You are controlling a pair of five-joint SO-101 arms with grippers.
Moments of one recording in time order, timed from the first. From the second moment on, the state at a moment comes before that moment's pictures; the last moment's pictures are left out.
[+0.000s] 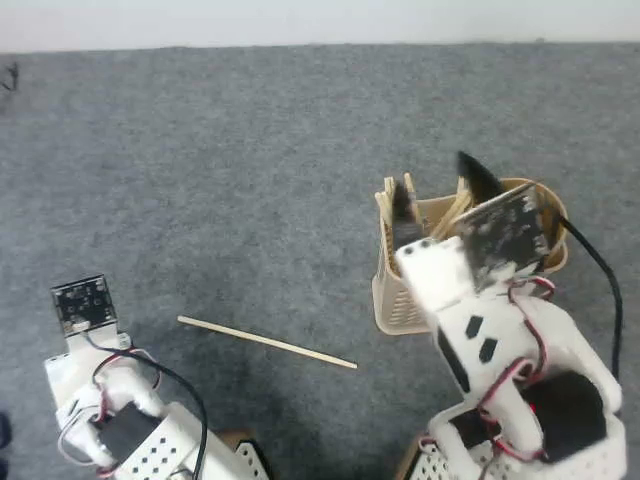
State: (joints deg) left arm -54.0 -103.3 96.8 60.4 -21.1; right arm -29.2 -64.4 23.5 64.4 11.2
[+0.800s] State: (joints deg) left arm -54.4 -103.3 96.8 60.4 -21.6; right arm -53.5 -6.0 0.2 89.8 30.5
